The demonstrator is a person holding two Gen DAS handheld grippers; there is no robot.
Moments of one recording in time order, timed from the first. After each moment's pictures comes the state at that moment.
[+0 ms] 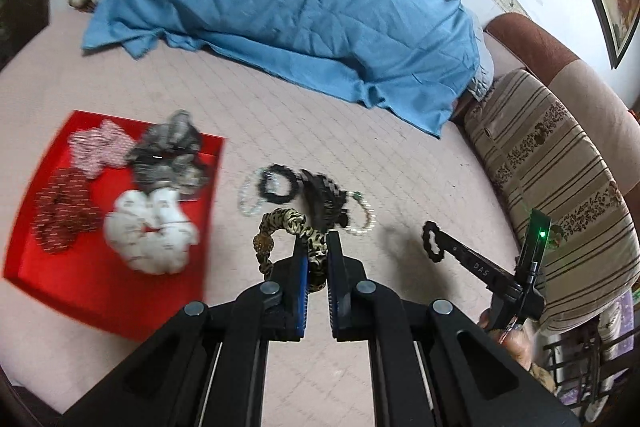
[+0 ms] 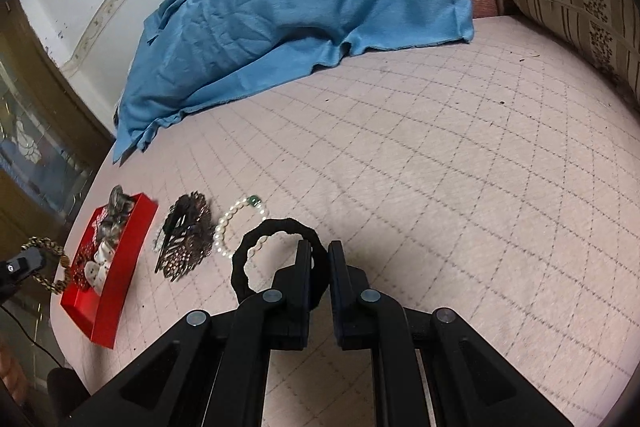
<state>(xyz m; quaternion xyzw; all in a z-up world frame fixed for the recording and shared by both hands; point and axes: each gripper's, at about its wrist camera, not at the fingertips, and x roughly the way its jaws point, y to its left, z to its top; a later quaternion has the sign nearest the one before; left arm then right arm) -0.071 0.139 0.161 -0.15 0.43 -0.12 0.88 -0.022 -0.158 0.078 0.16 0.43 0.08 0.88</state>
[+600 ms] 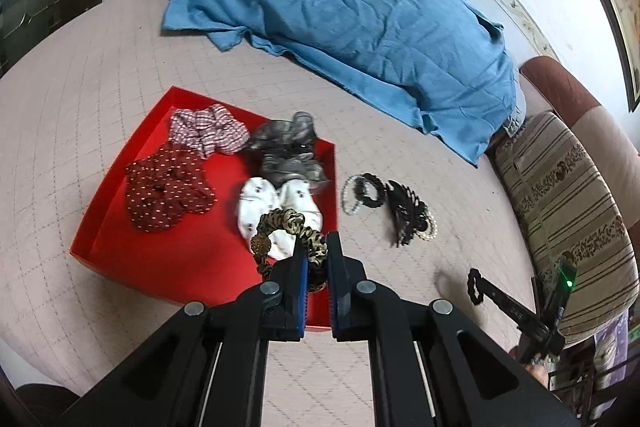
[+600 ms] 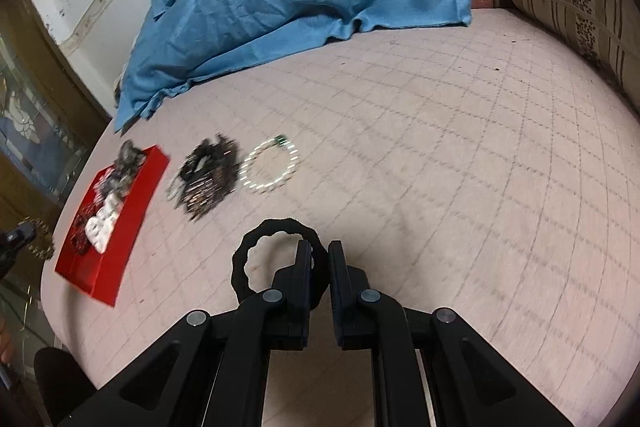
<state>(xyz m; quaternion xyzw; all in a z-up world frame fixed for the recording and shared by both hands) -0.100 0.259 0.142 -0.20 0.42 -0.07 0.88 -0.079 -0.109 0.079 0.14 0.45 0.08 0.88</state>
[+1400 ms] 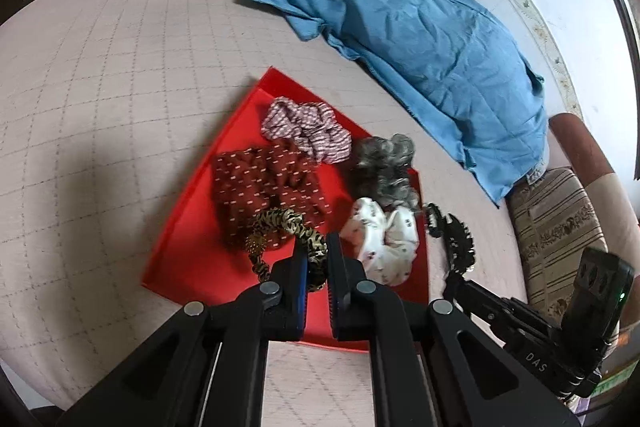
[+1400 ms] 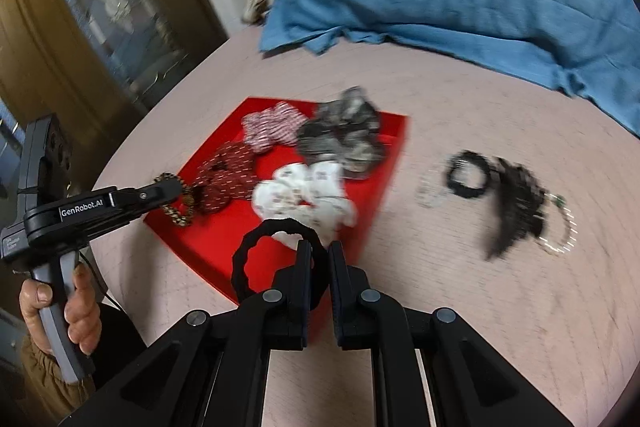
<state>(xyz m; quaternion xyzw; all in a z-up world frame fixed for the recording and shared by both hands) -0.089 0.361 0.086 -0.29 0.43 -0.04 0.86 -0.045 0.147 0.111 0.01 0.47 0.26 0.84</state>
